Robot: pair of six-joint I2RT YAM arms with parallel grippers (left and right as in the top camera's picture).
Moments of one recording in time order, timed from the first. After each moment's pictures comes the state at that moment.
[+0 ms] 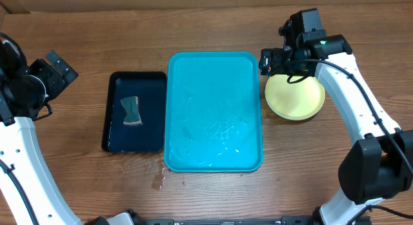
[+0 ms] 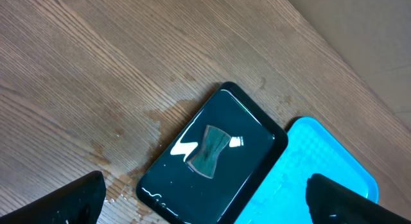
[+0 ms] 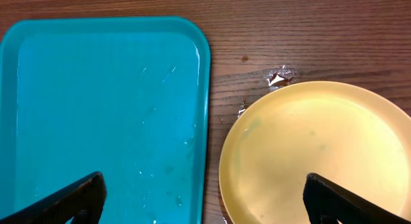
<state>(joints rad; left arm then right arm) 0.44 1.45 1.79 -1.31 0.11 -0.39 0.18 1.84 1.60 -0.90 -0.14 0.20</state>
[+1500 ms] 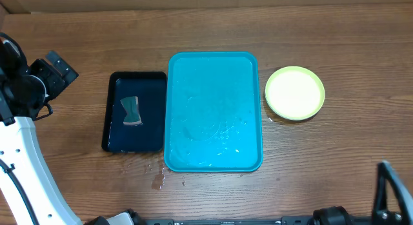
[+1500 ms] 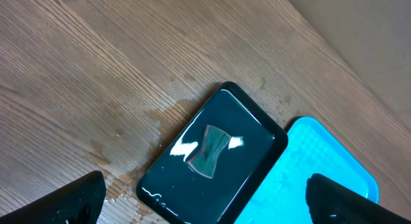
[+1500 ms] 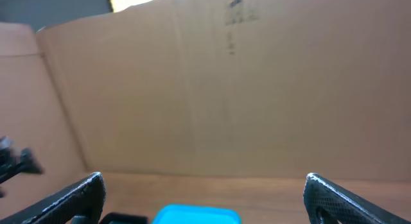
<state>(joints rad) 0.44 1.45 1.79 -1.31 0.11 -0.39 0.13 0.50 1.60 -1.00 -0.09 0.20</state>
